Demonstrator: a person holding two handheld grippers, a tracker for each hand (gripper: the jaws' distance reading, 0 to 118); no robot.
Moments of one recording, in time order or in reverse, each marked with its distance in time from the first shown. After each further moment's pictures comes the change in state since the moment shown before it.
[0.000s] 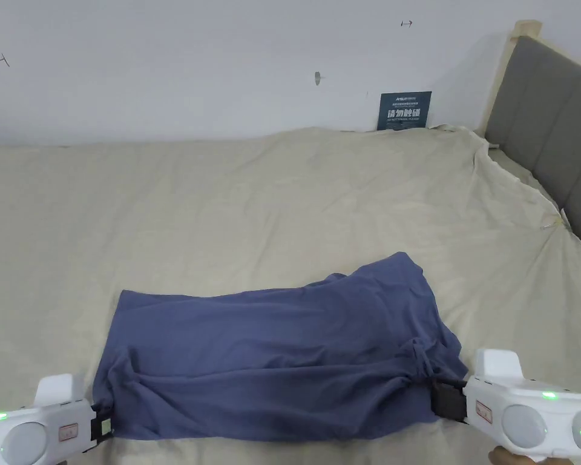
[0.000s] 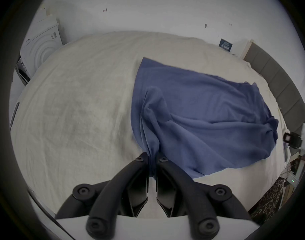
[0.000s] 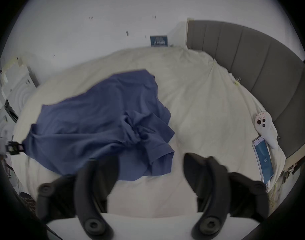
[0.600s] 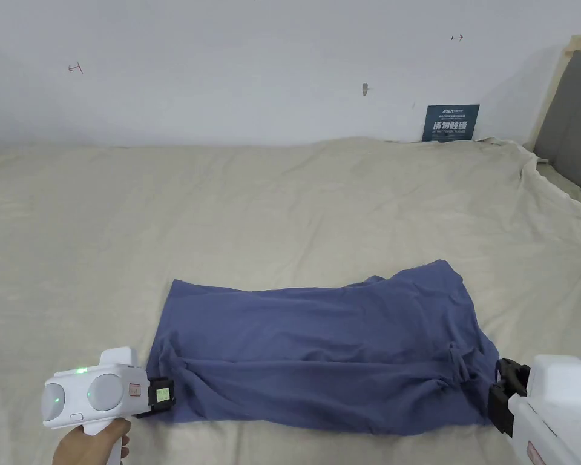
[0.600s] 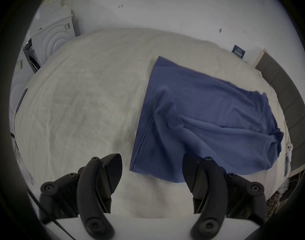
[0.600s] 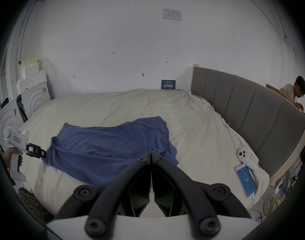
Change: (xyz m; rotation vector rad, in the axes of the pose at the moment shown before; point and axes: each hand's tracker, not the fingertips) left arm 0.002 0.002 -0.022 -0.061 0.098 0.080; right arm -0.040 -0.022 0.136 0.415 0.044 0.070
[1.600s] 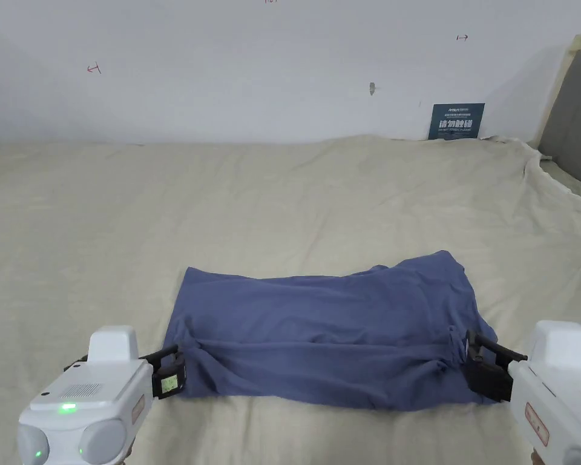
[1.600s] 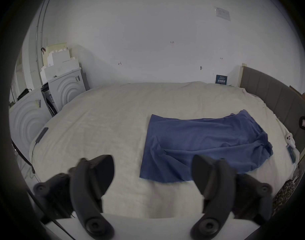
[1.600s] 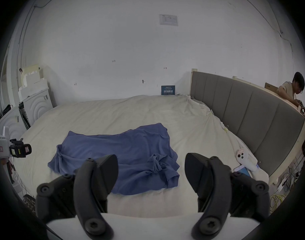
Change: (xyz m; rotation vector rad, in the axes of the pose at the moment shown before) left arm 0.018 -0.074 0.154 0.488 0.022 -0.099; right arm -0.008 0.005 0.043 0.064 0.012 -0.023
